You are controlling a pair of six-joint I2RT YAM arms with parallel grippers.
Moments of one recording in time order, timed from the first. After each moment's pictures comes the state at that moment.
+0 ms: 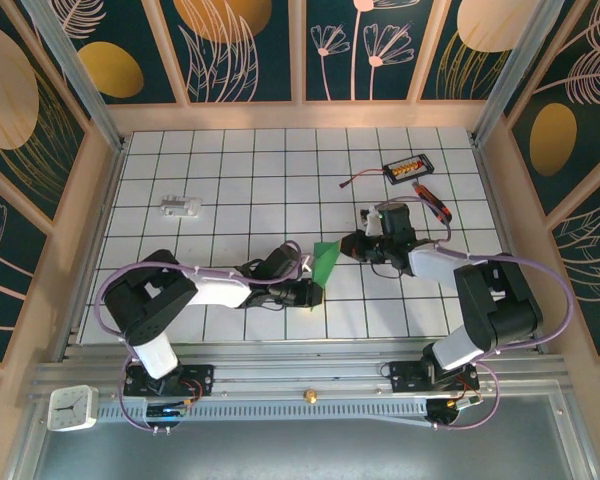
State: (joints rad) left arm -0.90 1.72 0.72 0.17 0.37 -0.85; right arm 0.36 1.52 0.64 0.07 -0.56 0.61
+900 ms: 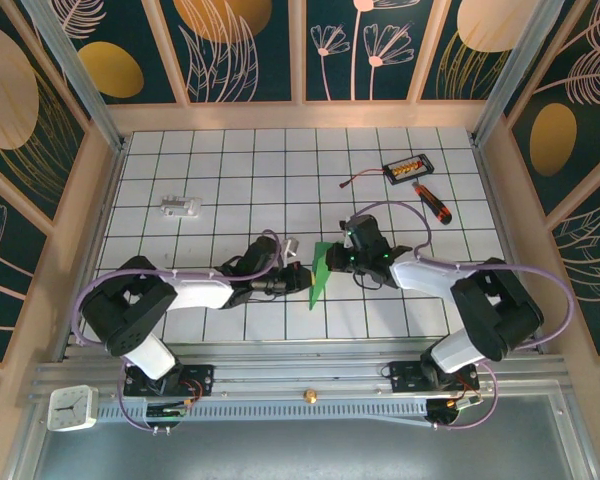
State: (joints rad) left arm -0.82 1.63 0.62 0.38 0.41 -0.99; right arm 0.61 1.50 0.67 0.01 -0.22 0.63
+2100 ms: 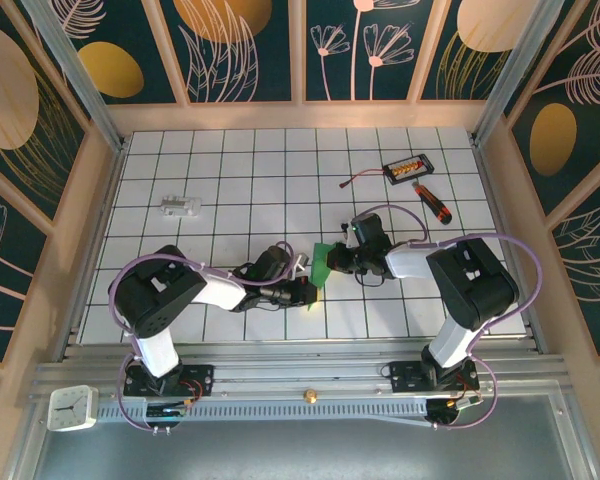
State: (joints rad) left arm -0.85 1.79 0.62 0.42 0.50 -0.94; right arm 0.52 1.69 0.68 0.10 -0.40 0.62
